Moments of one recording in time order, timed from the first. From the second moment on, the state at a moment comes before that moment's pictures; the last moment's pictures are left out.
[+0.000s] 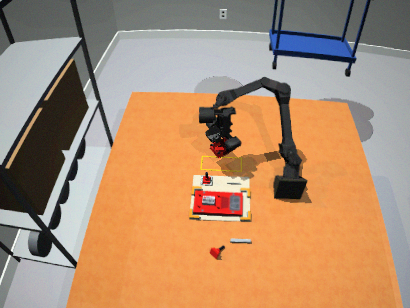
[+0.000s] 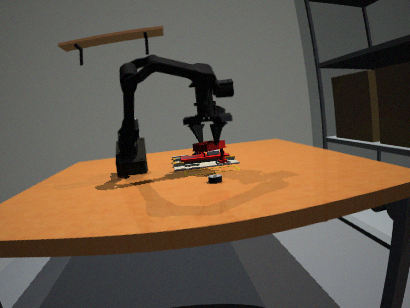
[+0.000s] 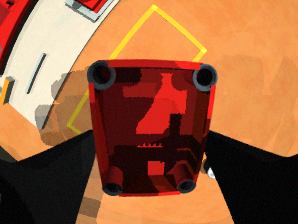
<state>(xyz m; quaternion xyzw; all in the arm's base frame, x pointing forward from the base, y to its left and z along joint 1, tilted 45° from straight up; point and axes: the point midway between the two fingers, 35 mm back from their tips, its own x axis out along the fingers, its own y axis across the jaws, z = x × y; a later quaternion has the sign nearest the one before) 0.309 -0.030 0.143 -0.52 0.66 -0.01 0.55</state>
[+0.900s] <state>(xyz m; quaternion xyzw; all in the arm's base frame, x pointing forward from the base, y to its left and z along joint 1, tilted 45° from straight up) 0.309 -0.028 0.142 -0.65 0.64 0.17 0.38</state>
